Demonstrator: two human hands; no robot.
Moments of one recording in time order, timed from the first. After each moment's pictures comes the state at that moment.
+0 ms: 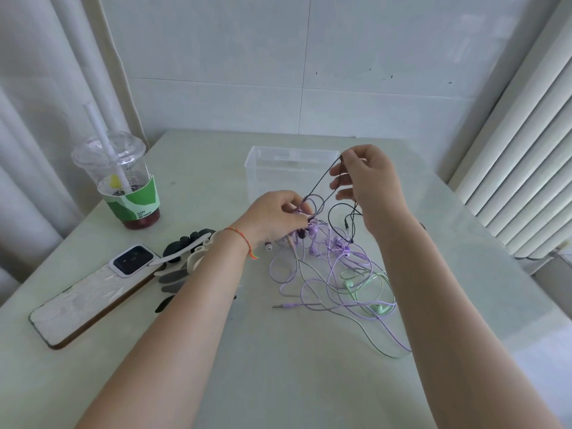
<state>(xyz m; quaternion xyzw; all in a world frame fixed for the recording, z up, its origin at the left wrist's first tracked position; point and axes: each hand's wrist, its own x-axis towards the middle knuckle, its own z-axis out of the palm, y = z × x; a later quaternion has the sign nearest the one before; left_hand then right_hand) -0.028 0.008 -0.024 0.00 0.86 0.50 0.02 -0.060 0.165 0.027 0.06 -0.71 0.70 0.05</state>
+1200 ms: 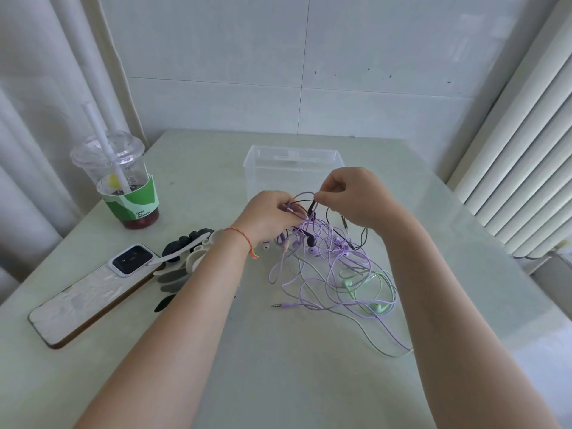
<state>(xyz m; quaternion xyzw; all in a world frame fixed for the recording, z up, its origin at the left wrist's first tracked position) -0.034 0.005 -0.030 -0.02 0.86 0.51 -0.02 -0.062 0.175 0.020 0.19 -0.92 0.34 0.01</state>
